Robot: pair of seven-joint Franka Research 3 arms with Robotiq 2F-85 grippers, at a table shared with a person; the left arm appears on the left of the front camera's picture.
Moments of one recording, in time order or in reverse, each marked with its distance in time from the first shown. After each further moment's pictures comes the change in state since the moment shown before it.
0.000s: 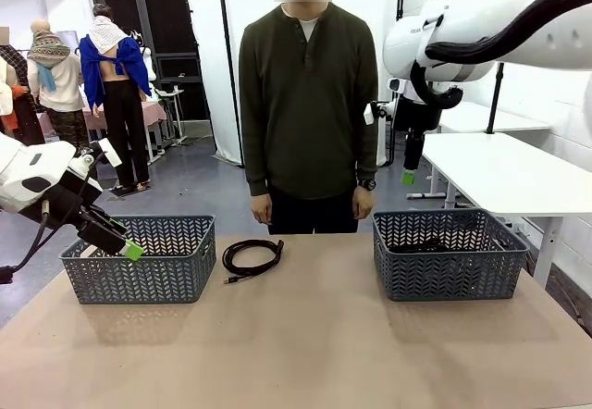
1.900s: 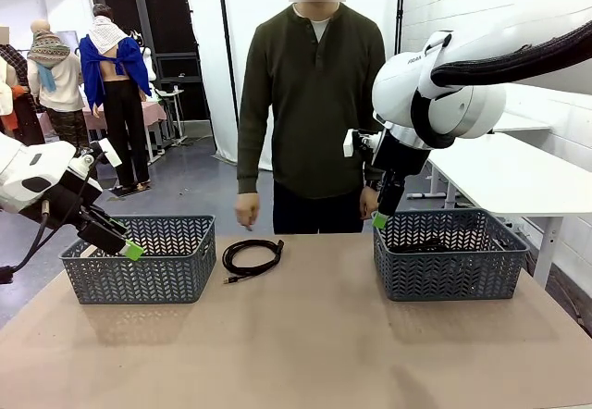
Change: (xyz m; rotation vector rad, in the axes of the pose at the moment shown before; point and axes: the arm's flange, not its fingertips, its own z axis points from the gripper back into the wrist) left arm 0.000 0.000 0.000 0.000 0.000 0.000; right arm 0.004 0.109 -0.046 0.006 -0.158 0.059
